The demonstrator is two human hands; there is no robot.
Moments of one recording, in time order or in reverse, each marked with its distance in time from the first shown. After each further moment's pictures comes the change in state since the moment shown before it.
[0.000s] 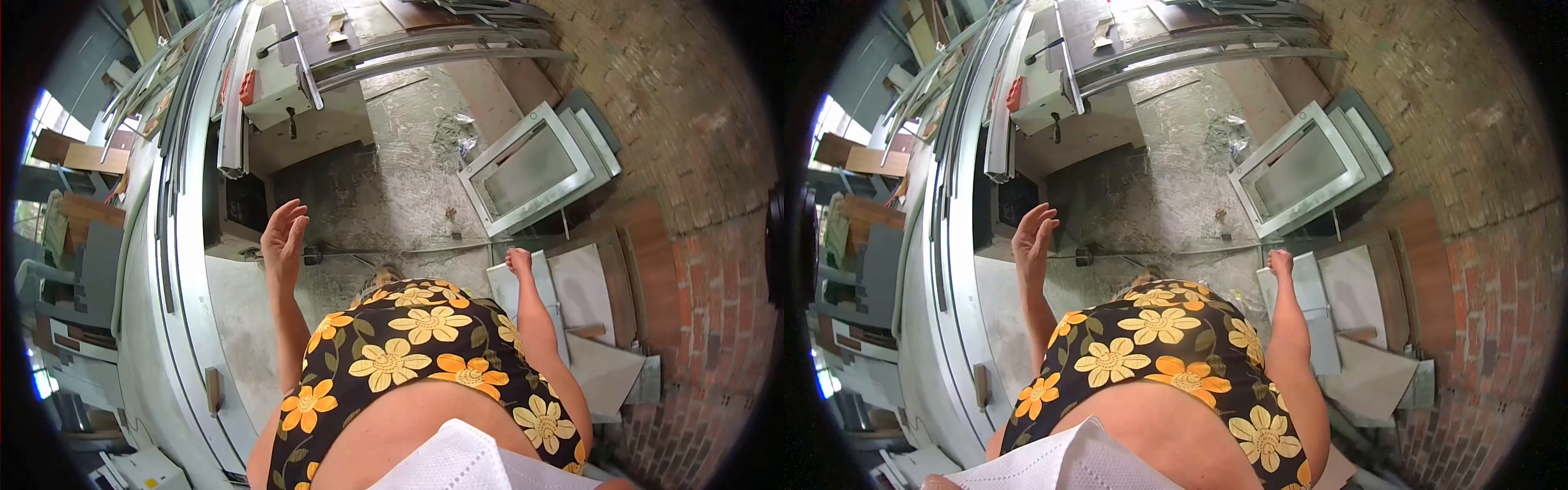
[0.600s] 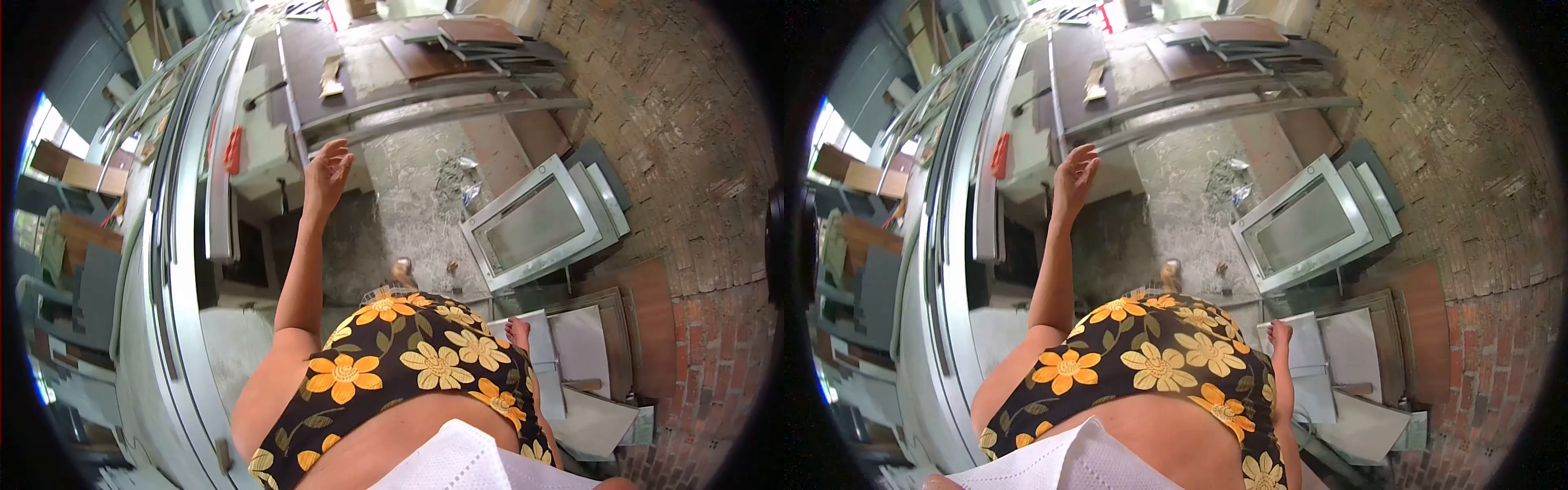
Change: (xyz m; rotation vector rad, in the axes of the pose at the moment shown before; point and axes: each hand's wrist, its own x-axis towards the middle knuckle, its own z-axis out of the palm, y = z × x) left_hand 0.304 -0.055 0.130 0.257 -0.084 0.223; right_hand 0.059 0.002 0.018 0.236 0.120 0.223
